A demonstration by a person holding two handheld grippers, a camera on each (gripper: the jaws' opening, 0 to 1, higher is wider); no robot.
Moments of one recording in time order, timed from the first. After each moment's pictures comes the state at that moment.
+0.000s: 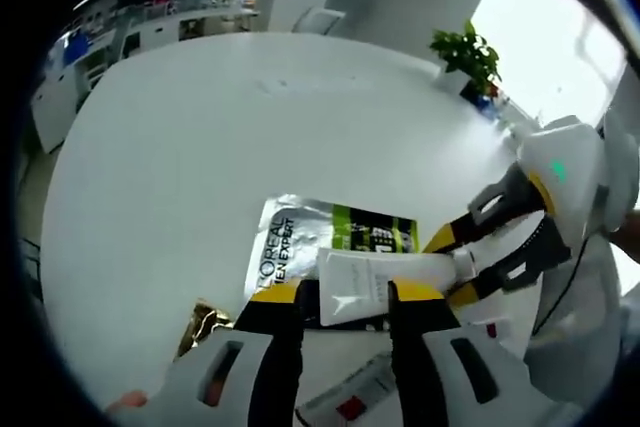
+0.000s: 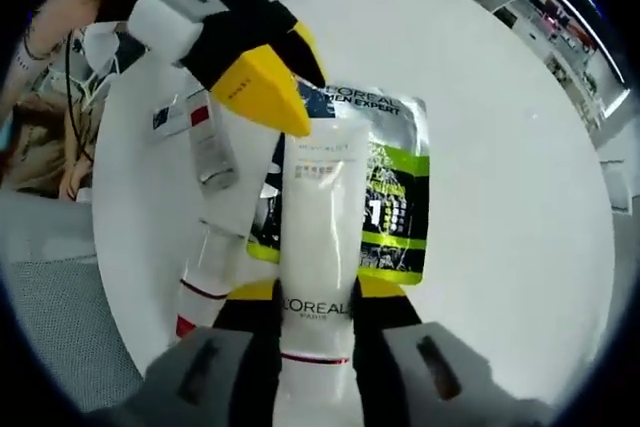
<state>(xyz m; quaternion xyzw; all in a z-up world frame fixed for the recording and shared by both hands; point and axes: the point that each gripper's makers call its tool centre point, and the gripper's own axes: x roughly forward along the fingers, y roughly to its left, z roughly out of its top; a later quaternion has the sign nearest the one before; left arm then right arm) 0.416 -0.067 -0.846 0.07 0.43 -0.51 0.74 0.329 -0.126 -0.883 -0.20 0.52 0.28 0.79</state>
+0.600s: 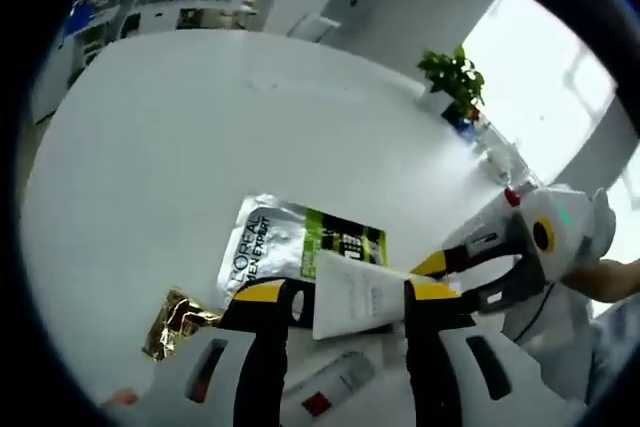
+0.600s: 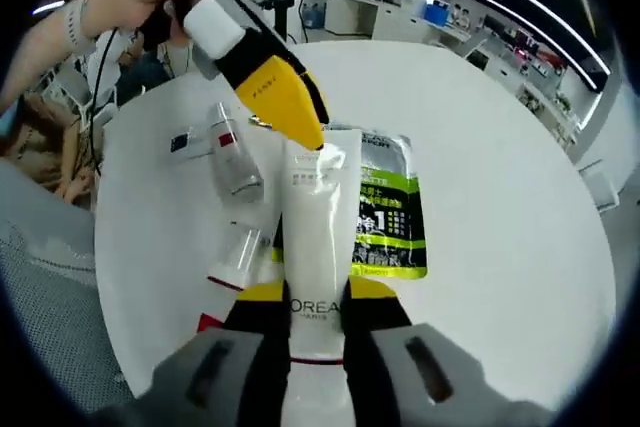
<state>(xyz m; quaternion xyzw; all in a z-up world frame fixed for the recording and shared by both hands) 0.395 -0.072 -0.824 -0.04 0.42 -0.54 0.73 0.309 -0.115 -0.866 -0.18 0.41 0.26 0.85</state>
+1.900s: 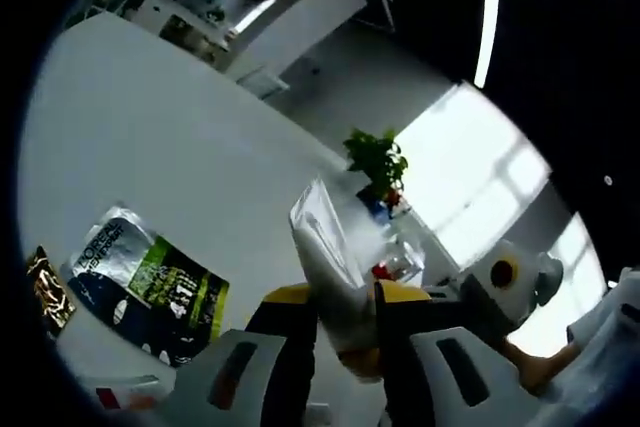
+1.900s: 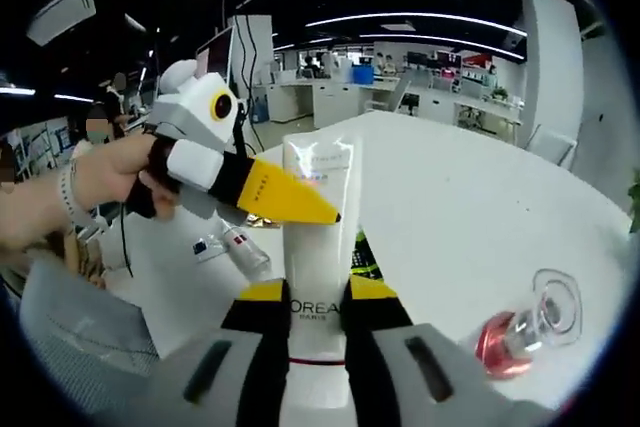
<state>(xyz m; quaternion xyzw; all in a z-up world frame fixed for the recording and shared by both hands) 0.310 -0.142 -0.746 -0.24 0.35 -0.60 0.67 0.285 -0.138 -0.768 -0.04 0.26 0.17 0.95</state>
